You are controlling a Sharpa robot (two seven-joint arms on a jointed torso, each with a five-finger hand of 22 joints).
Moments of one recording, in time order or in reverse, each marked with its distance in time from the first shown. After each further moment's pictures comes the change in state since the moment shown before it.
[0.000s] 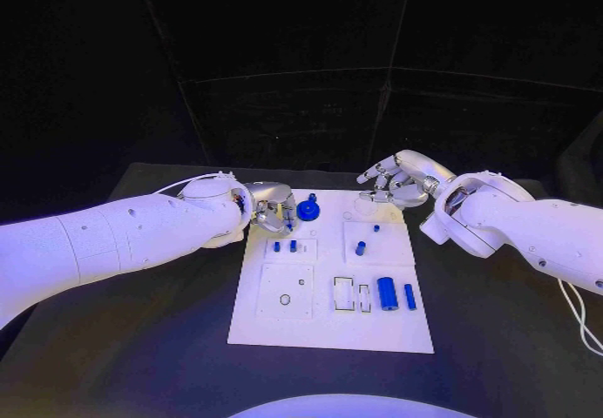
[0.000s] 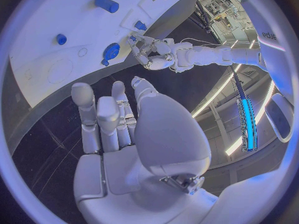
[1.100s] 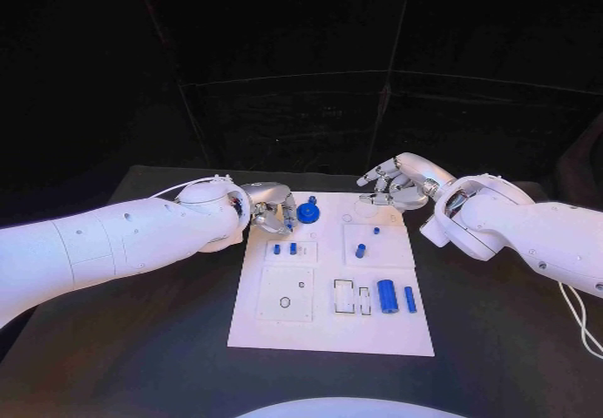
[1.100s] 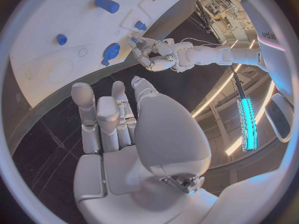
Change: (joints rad) left arm 0.000 -0.017 -0.001 0.019 -0.003 -0.046 0.020; left_hand 0.006 0.006 0.000 0.000 0.000 -0.007 0.001 0.004 0.001 -0.007 0.000 0.009 0.002 0.000 0.000 0.000 0.011 0.000 0.000 0.000 0.000 0.005; right arm 0.000 -0.001 0.000 0.001 0.000 0.000 0.000; right_hand 0.000 0.000 -0.003 -0.003 0.000 0.000 0.000 -0.004 0.000 0.000 0.000 0.000 0.001 0.000 0.000 0.000 0.000 0.000 0.000 0.000 0.000 0.001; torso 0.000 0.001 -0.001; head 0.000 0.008
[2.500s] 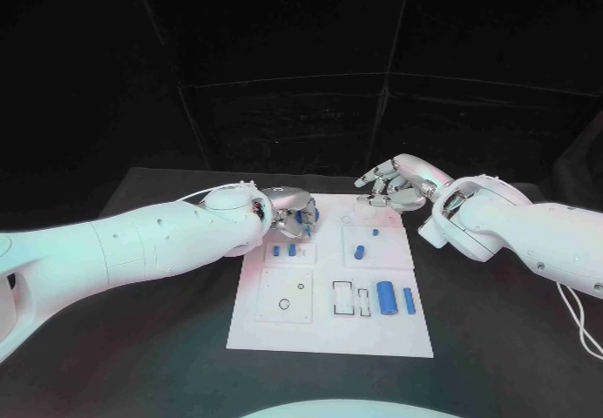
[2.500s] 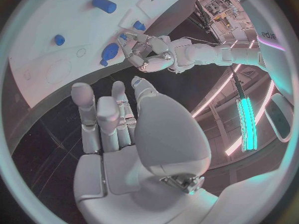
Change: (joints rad) left arm -0.015 0.108 -0.007 -0.052 -0.054 -0.028 -0.003; left_hand 0.002 0.002 -0.008 0.003 -0.002 -0.010 -0.003 0.005 0.004 -0.015 0.000 0.006 0.007 0.000 0.000 0.000 0.005 0.000 -0.001 -0.001 -0.009 -0.011; right arm 0.001 -0.004 0.000 0.009 0.000 0.000 -0.003; right_hand 0.000 0.000 0.000 0.000 0.000 0.000 0.000 0.000 0.000 0.000 0.000 0.000 0.001 0.000 0.000 0.000 0.000 0.000 0.000 0.000 0.000 0.001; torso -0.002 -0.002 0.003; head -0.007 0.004
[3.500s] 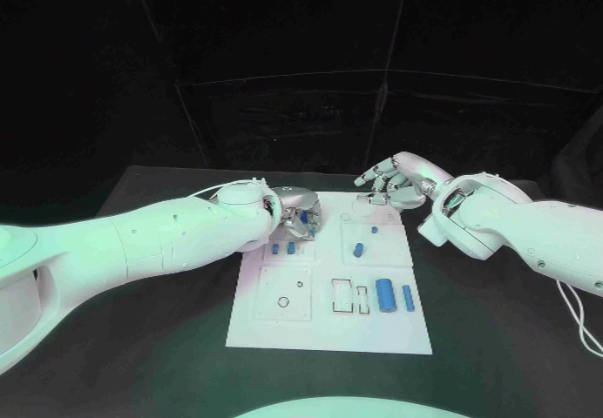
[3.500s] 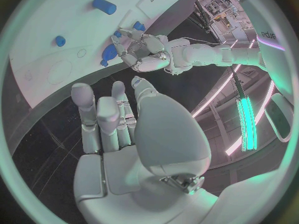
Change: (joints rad) left arm -0.003 0.069 -0.001 -0.068 -0.005 0.062 -0.014; left_hand -0.025 -0.025 -0.050 0.036 0.004 -0.032 -0.004 0.035 0.018 -0.055 0.005 0.018 0.025 -0.013 0.005 -0.023 -0.016 0.015 -0.022 0.010 -0.071 -0.084; right arm 0.000 -0.005 0.000 0.007 0.000 0.000 -0.003; right_hand 0.000 0.000 0.000 0.000 -0.005 0.004 -0.004 0.000 0.000 0.000 0.000 0.000 0.003 0.000 0.000 0.004 0.000 0.000 0.000 0.000 0.005 0.001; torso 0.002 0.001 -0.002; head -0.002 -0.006
